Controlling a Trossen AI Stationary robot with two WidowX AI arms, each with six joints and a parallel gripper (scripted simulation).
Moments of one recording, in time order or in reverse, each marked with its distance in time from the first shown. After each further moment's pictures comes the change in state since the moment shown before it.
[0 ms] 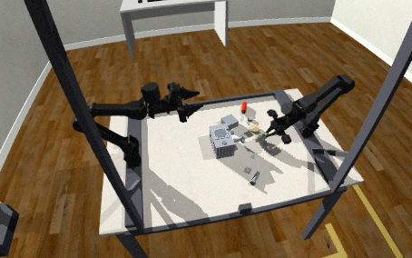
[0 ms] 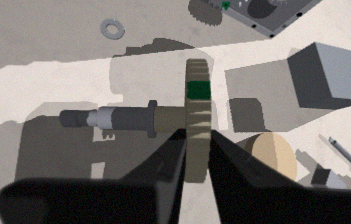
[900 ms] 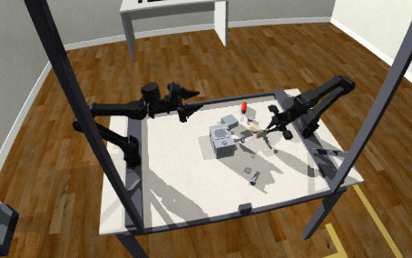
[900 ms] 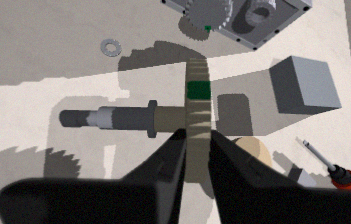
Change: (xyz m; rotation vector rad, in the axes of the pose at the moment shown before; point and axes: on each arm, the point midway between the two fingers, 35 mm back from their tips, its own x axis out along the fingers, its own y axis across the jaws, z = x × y) left arm 0.000 0.000 0.000 0.000 0.000 0.000; right arm -0.021 -0.011 0.017 -0.001 0.002 -0.001
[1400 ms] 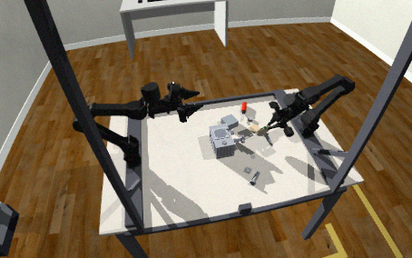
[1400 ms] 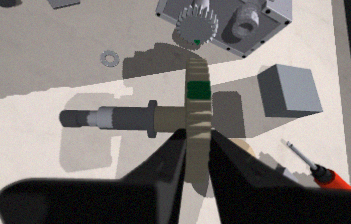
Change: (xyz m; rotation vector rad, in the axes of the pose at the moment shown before) left arm 0.000 0.000 0.000 0.000 0.000 0.000; right arm -0.016 -0.008 0.013 0.001 0.000 -0.002
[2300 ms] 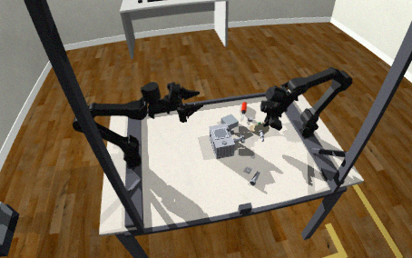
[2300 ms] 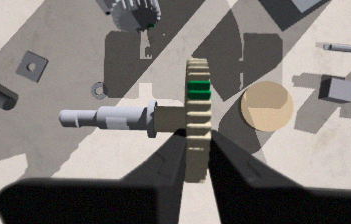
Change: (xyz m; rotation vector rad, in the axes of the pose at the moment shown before) left arm 0.000 0.000 0.000 0.000 0.000 0.000; right arm 0.010 -0.025 0.013 0.636 0.315 0.061
